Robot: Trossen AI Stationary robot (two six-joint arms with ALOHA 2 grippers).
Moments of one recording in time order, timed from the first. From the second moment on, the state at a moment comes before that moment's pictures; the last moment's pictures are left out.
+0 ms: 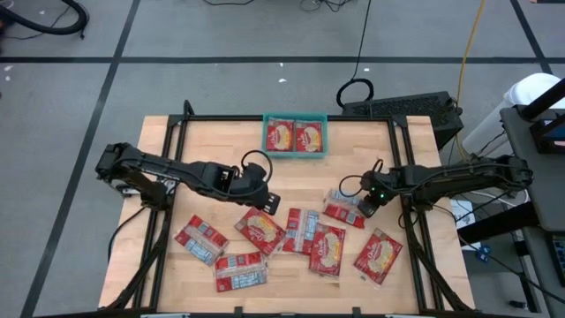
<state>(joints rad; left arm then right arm) -0.18 1.57 1.39 -0.81 -0.27 -1.18 -0.08 0.96 0.25 -0.60 -0.13 0.78</state>
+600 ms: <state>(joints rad) -0.12 1.79 1.39 -0.36 -0.18 -1.11 -0.08 0.83 0.26 -0.35 -0.27 0.83</state>
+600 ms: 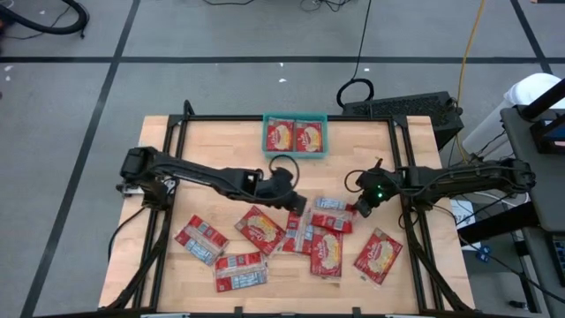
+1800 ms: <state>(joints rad) 0.02 1.54 1.39 -0.25 -0.13 -0.98 -0.17 0.78 0.81 -0.52 -0.18 0.61</state>
